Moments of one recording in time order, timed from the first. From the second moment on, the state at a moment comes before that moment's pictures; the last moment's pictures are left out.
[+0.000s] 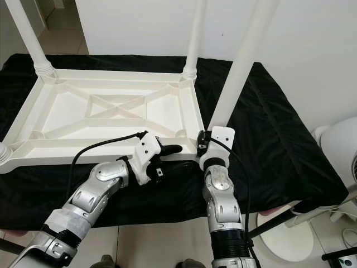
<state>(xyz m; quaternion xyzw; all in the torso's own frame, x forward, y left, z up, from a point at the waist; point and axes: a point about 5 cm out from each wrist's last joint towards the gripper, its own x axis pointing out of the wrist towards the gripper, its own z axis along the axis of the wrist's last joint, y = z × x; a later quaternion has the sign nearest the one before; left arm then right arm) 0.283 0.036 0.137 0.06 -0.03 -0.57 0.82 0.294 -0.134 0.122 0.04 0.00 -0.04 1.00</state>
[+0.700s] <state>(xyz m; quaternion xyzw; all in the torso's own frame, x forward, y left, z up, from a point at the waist) 0.291 0.034 0.140 0.07 -0.04 -0.57 0.82 0.287 -0.183 0.132 -0.06 -0.02 0.14 0.99</state>
